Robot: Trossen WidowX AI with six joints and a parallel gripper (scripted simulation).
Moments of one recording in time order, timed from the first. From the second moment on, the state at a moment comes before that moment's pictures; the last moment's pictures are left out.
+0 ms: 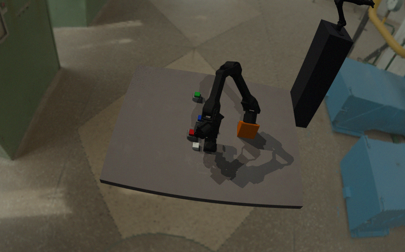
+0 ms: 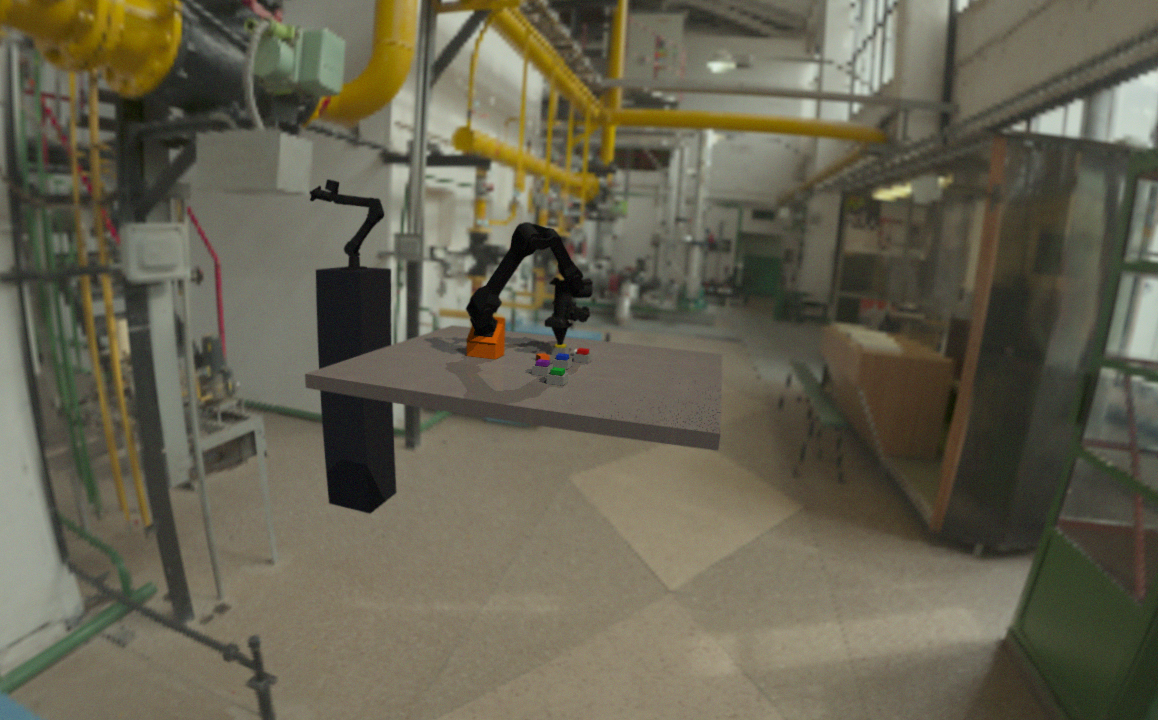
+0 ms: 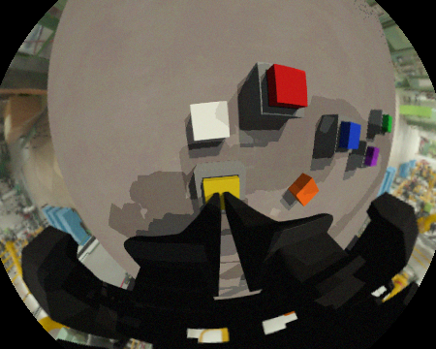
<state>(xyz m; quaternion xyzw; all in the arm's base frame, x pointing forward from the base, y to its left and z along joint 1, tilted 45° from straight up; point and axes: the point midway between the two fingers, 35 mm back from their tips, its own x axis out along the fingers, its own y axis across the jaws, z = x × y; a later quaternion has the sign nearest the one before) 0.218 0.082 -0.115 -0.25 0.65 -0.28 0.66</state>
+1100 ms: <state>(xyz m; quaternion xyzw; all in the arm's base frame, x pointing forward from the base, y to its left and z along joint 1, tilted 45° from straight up) 0.248 0.179 -0.088 -0.25 0.65 -0.27 0.66</state>
